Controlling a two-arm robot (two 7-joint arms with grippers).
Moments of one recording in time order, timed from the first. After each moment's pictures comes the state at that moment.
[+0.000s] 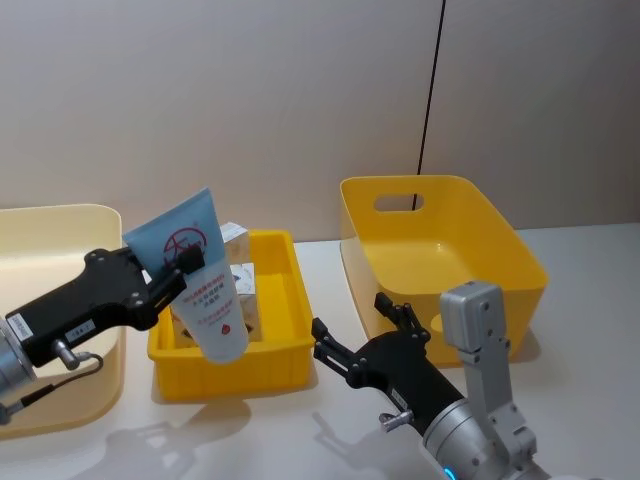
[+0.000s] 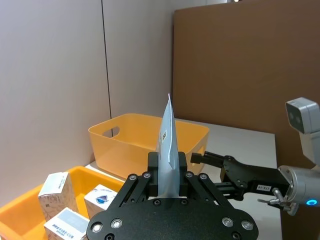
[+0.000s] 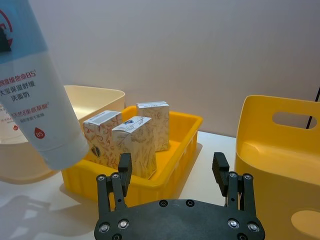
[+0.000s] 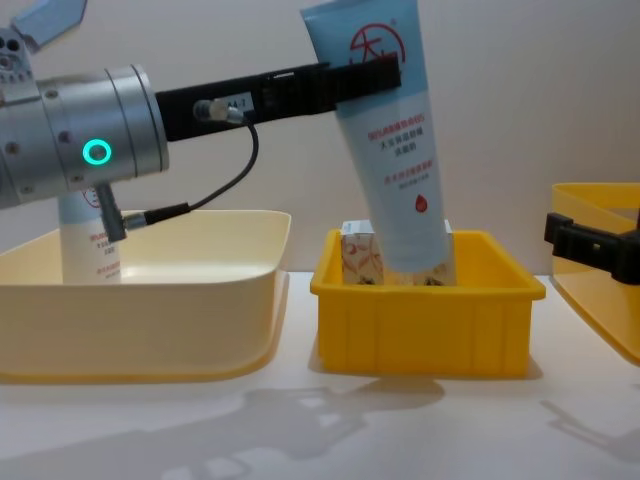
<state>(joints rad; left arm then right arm) -0.53 0.34 0.42 -1.43 -0.65 0.09 -0.77 -0.01 0.34 -0.23 -1.77 0.29 0.03 0.07</state>
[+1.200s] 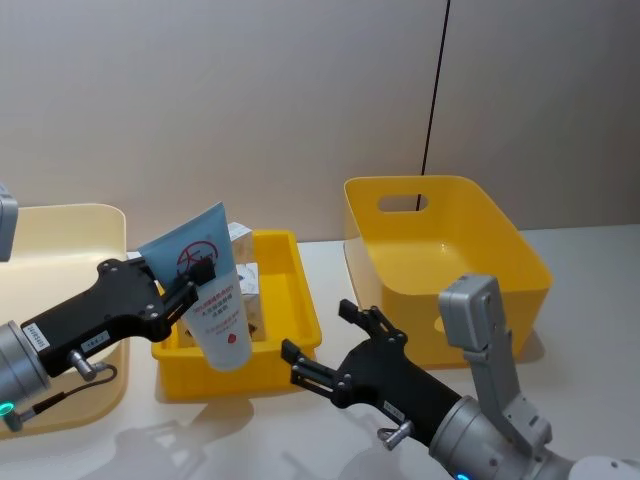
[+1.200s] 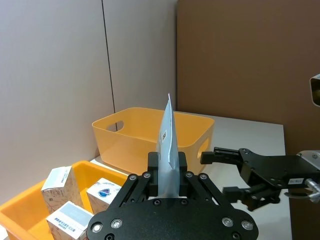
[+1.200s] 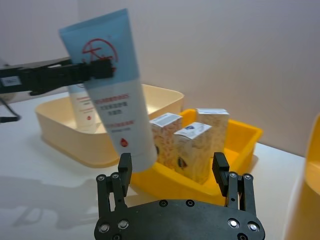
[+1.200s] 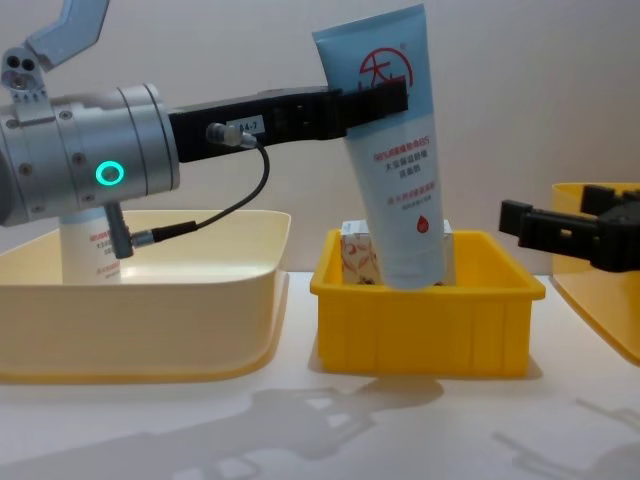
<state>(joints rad) -0.52 0.35 0.45 -1.44 -0.61 0.06 -0.73 -0.01 0.43 -0.23 -1.83 0.38 0.09 0.29</state>
